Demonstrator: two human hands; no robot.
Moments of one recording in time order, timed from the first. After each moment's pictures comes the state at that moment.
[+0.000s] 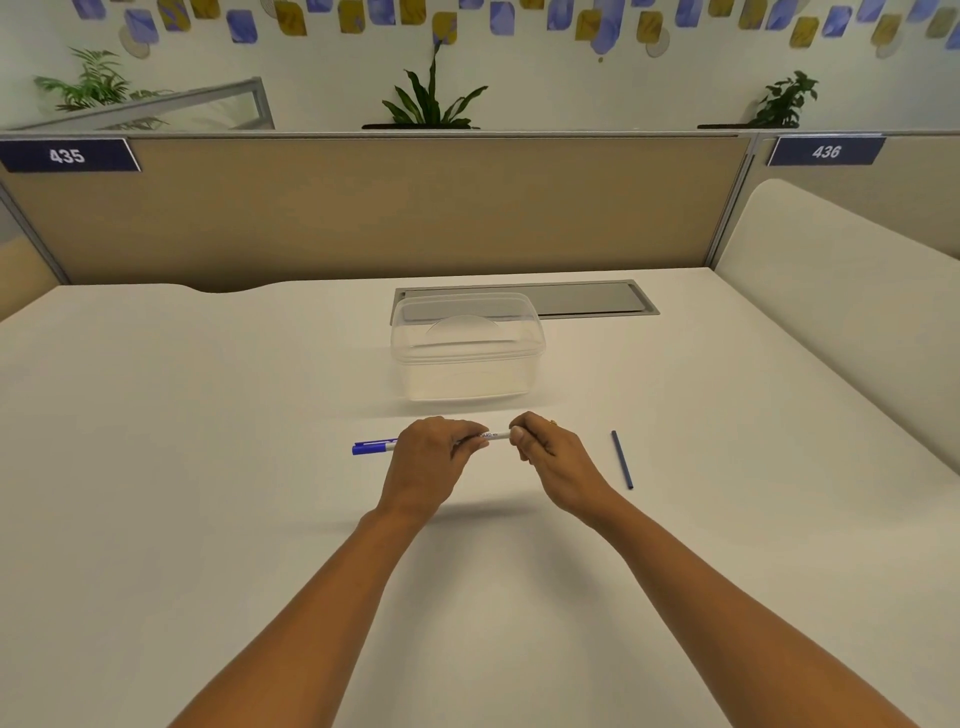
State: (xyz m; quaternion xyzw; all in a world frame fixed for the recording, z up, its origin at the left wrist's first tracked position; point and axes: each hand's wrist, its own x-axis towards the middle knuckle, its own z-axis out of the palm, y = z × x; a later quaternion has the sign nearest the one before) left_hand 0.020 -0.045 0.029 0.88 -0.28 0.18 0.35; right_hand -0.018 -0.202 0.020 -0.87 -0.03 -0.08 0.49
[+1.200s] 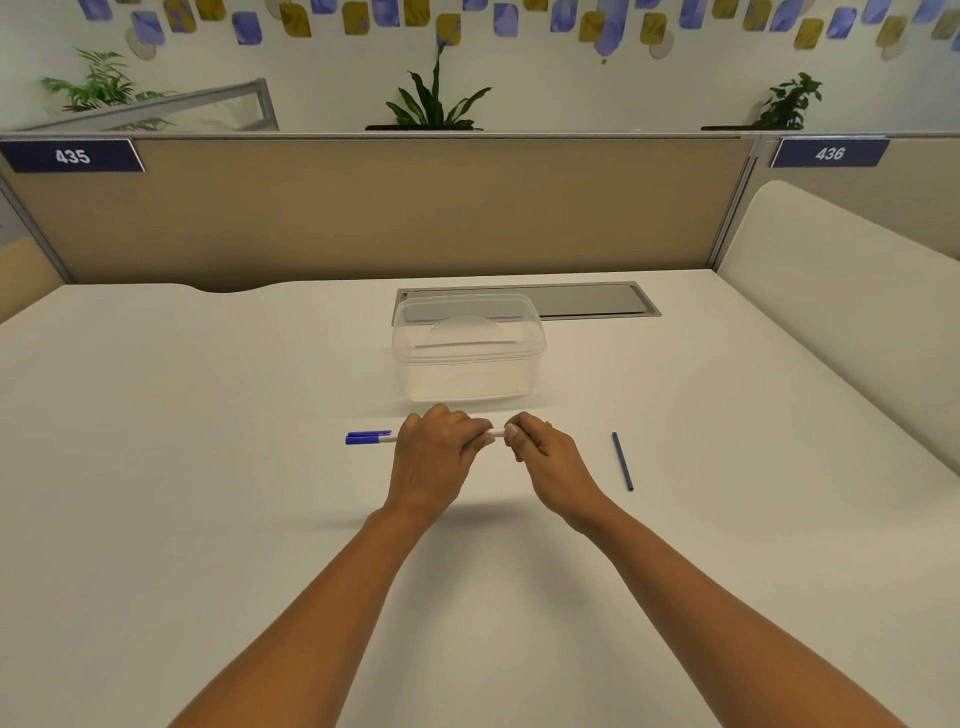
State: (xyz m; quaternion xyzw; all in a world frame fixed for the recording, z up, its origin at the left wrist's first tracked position) left_hand 0.023 -0.049 0.026 0.90 -0.30 0.23 0.24; right_hand -0.020 -0.190 0.024 -0.85 0.00 -0.10 0.52
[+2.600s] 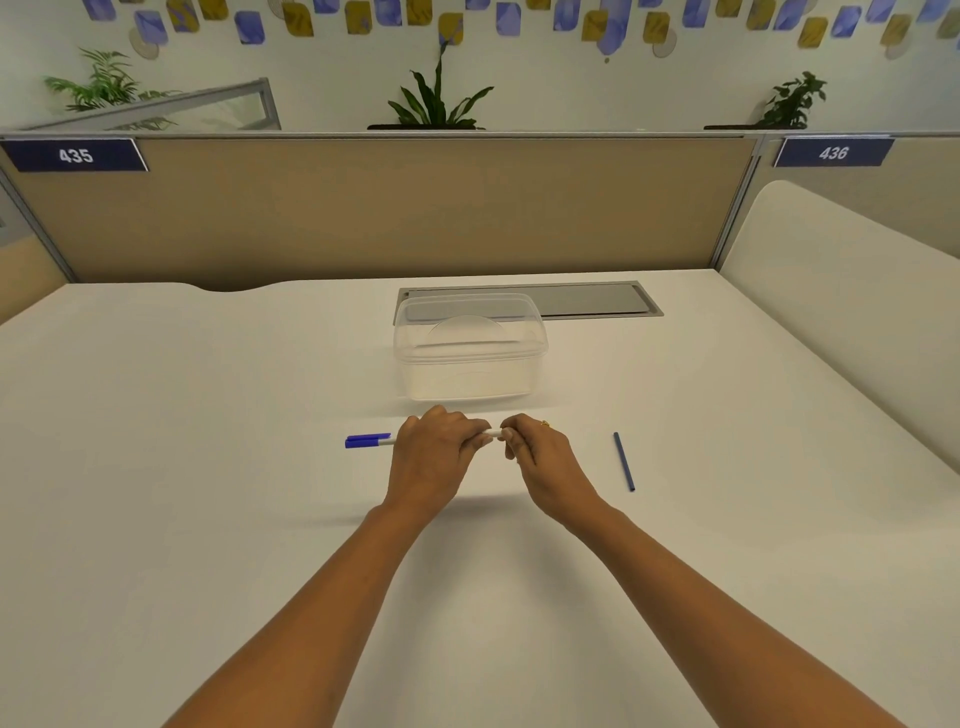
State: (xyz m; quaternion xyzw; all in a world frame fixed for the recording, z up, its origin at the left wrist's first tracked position) left_hand 0.029 -0.049 0.021 0.92 -0.26 0.17 0.23; right_hand -0.015 -0.188 0.018 -0.88 -0.02 -0.12 0.45
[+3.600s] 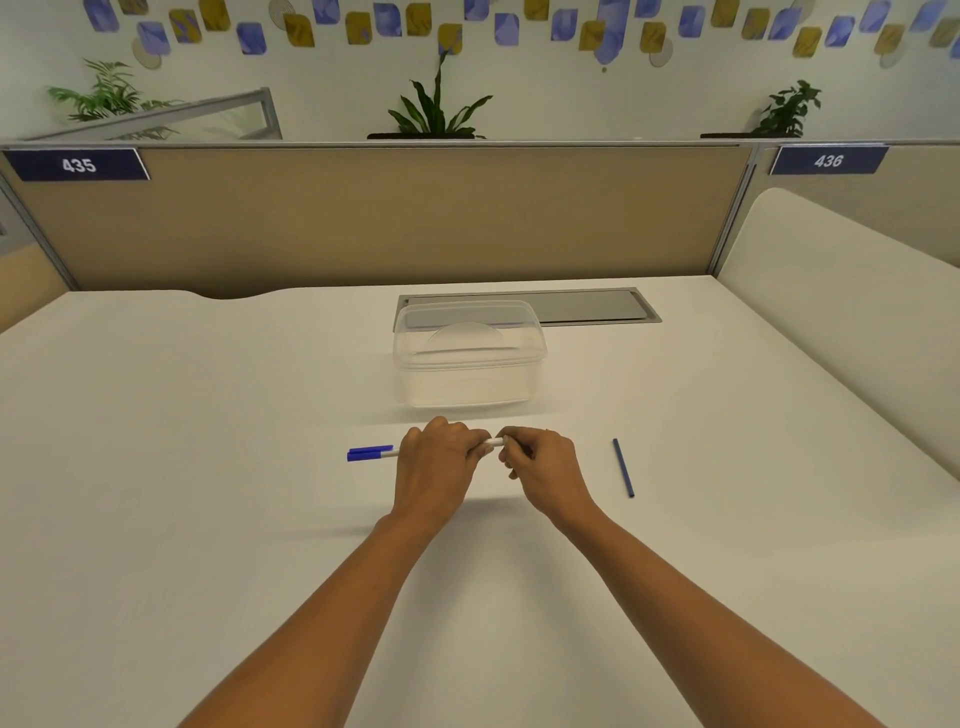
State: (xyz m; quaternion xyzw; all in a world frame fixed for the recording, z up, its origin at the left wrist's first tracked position) left_hand 0.026 -0.055 0.020 0.95 -0.23 0.12 0.18; right_hand -0.011 -0.183 0.023 -0.84 0.07 -0.11 0.52
